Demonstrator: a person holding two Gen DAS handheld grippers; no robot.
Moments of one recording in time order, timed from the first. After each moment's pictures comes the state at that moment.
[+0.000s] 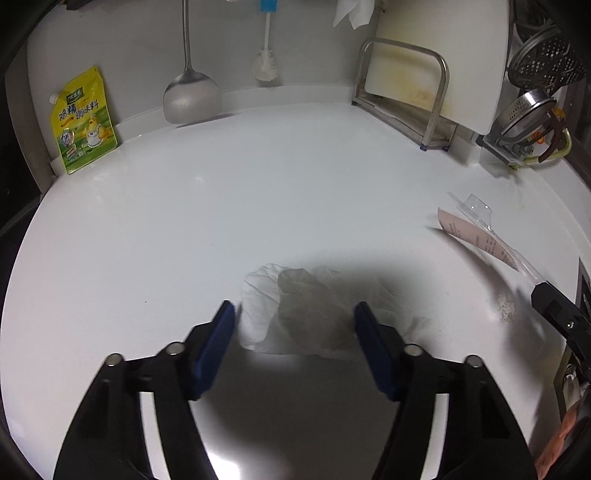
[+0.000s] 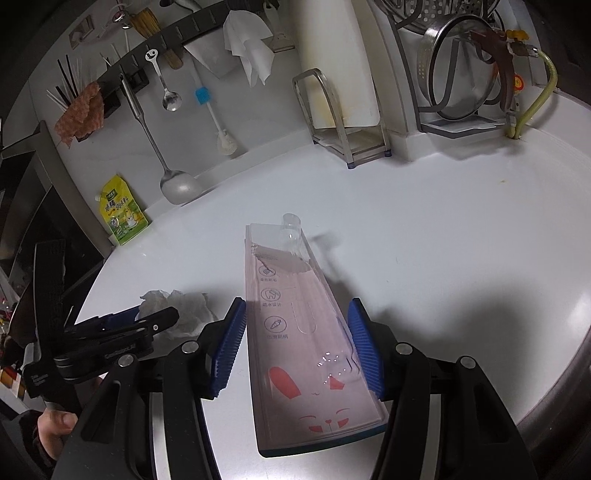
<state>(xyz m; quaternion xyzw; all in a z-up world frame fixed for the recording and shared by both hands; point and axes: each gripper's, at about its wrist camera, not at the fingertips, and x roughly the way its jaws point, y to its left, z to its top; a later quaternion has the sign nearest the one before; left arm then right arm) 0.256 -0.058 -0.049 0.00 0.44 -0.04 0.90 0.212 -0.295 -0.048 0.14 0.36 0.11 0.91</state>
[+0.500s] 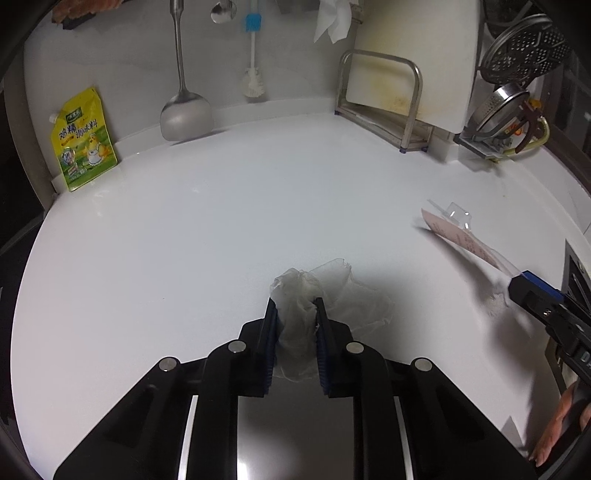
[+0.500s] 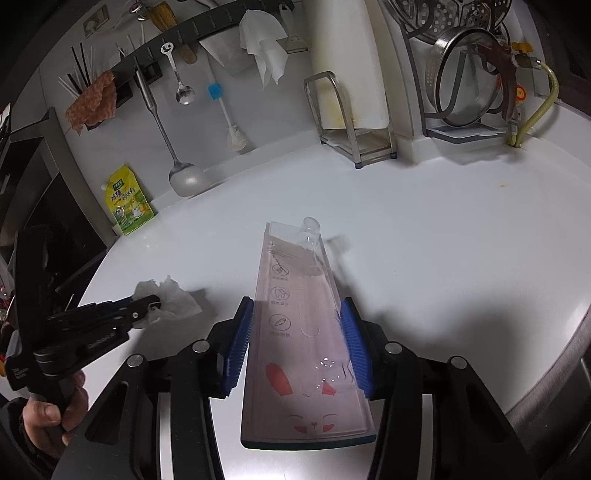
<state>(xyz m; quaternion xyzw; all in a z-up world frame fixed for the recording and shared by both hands) 0.226 -0.053 -0.030 0.02 0.42 -0.07 0.91 0.192 -0.282 -0.043 0.12 0.36 0.11 0.92</state>
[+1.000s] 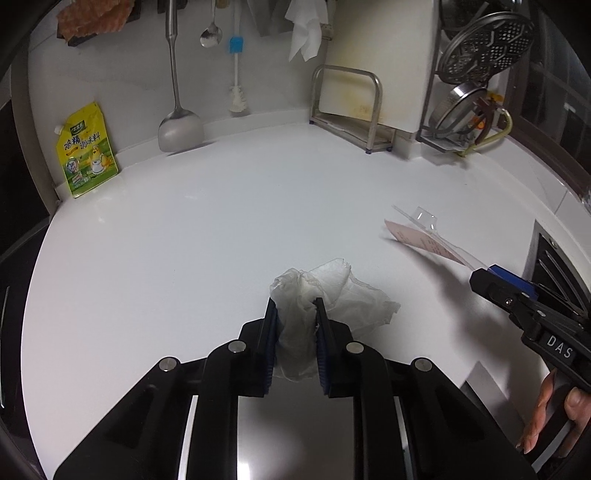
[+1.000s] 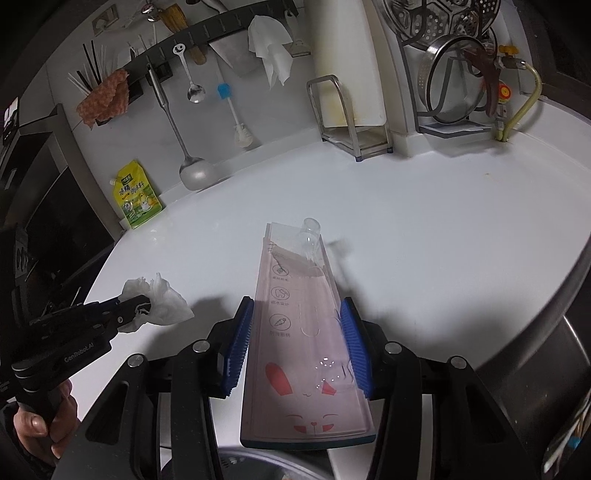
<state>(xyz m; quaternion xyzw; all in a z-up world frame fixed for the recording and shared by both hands) 0.165 -0.049 -0.008 0.03 0.40 -0.11 0.91 0.140 -0.265 -0.034 0.12 0.36 0.10 0.92</state>
